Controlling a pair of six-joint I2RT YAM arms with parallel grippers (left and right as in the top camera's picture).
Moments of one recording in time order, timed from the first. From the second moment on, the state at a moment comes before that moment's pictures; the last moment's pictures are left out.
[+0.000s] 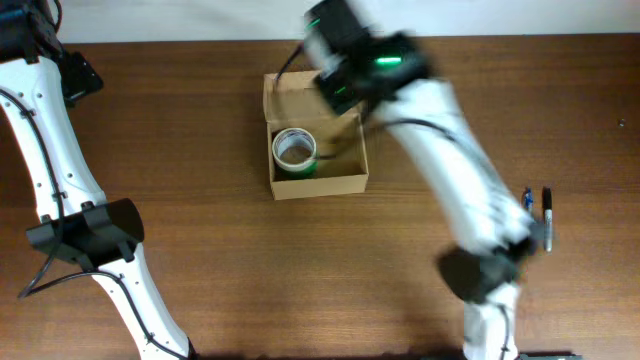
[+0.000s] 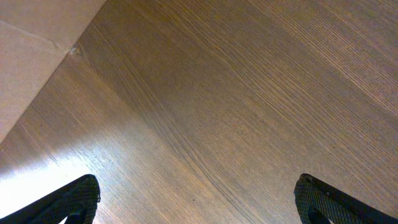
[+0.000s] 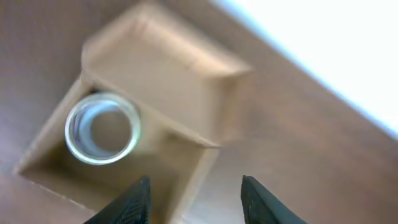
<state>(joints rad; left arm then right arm) 0.31 2.36 2.83 -1.69 -0.36 -0.34 0.52 2.10 2.47 -1.32 0.19 -0.14</state>
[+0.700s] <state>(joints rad) 0.31 2.36 2.83 -1.69 -0.36 -0.34 -0.28 1.71 1.38 -1.20 0.11 0.23</state>
